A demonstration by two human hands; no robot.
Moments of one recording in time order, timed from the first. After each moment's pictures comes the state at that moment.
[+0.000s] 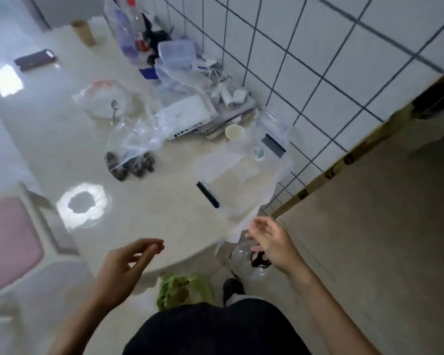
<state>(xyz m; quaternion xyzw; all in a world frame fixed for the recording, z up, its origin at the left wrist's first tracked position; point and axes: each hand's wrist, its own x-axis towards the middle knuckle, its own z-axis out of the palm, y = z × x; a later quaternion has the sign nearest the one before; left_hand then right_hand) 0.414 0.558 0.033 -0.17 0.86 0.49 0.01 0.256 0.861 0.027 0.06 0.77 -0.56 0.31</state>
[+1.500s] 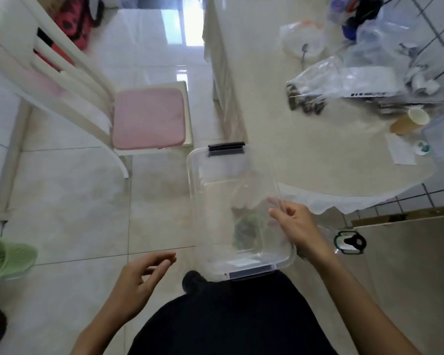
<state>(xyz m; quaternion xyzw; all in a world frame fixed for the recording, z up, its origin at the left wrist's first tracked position) 0.901 0.514 0.003 -0.42 0.72 0.55 -0.05 0.562 0.647 0.031 -0.18 0.83 -0.37 0.38</state>
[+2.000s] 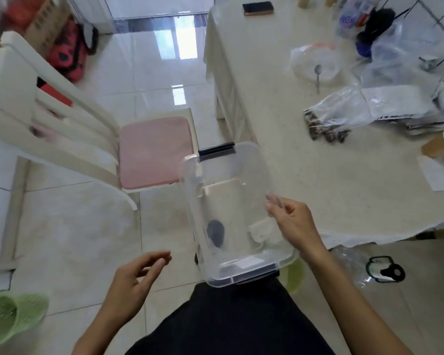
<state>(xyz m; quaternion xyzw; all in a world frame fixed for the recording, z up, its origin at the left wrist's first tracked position) 0.855 0.321 0.001 -0.42 0.73 0.53 -0.06 0.530 0.475 0.021 -0.17 0.82 -0.44 0.32</state>
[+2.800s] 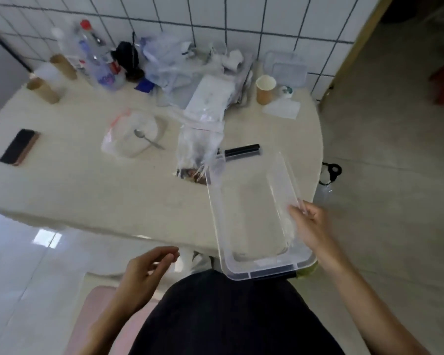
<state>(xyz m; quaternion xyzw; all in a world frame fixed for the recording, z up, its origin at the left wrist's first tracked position) 0.399 0.107 0.017 0.06 0.86 0.46 0.23 0.437 0.490 0.000 0.33 0.75 -0.57 -0.02</state>
